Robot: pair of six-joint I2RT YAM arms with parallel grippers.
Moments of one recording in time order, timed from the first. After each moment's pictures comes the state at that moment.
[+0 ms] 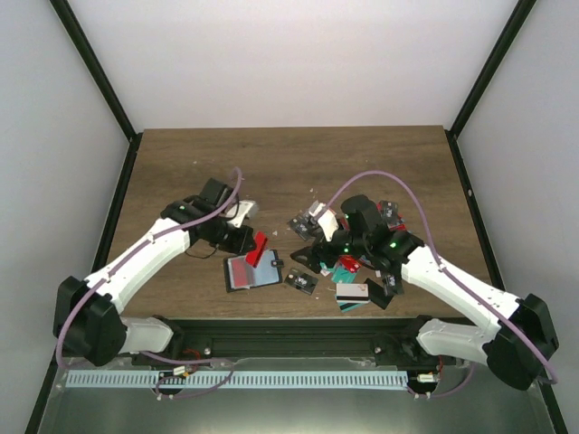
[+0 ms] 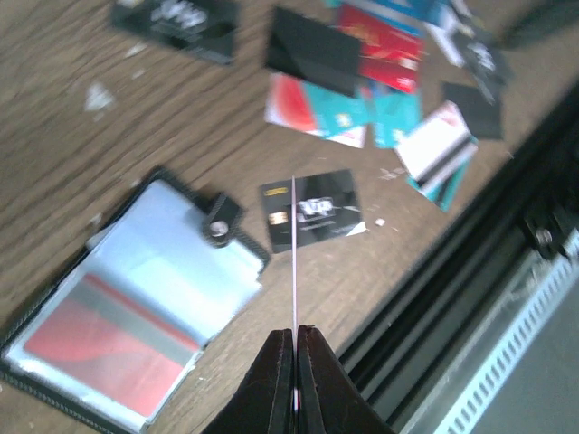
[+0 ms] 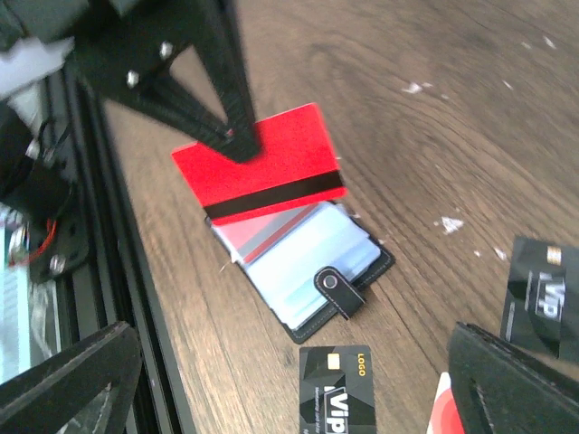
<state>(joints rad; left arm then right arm) -0.56 1.30 1.10 -0.91 0.40 -0.16 0.72 1.12 0.84 -0.37 -0.48 -0.11</state>
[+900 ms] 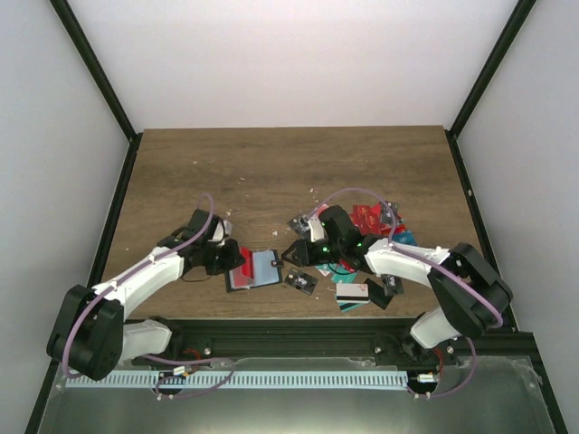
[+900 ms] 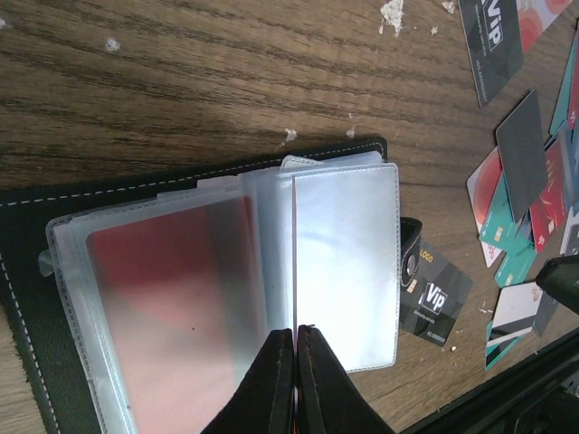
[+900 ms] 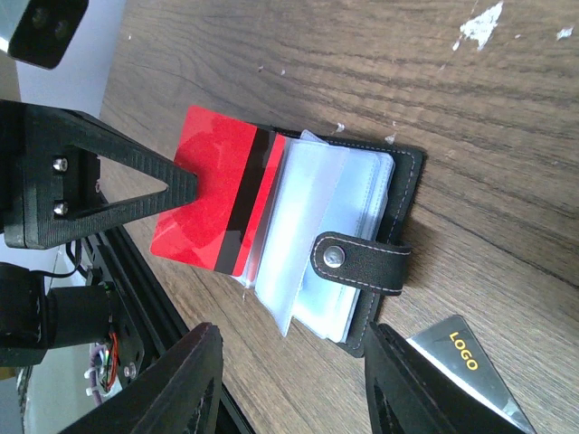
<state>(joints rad) -0.41 1.22 0.61 -0.46 0.41 -0.69 0.72 1.47 0.71 0.04 -0.53 0.62</state>
